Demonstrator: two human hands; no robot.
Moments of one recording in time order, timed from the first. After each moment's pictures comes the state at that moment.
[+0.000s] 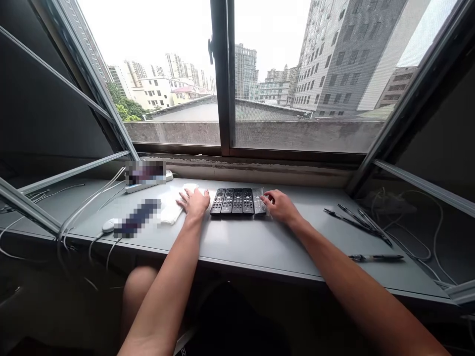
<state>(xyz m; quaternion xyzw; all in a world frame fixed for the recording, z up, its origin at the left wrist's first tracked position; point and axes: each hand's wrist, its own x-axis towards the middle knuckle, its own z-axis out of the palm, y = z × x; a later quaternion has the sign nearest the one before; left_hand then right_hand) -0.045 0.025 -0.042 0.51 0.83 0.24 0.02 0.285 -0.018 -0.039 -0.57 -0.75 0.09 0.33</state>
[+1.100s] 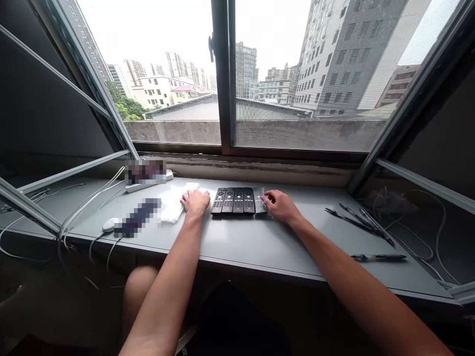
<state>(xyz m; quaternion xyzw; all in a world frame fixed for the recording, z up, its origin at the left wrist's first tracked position) -0.053 0.025 -0.040 0.52 0.81 0.25 0.03 0.285 -0.019 -0.040 -0.57 -0.75 0.11 0.32</state>
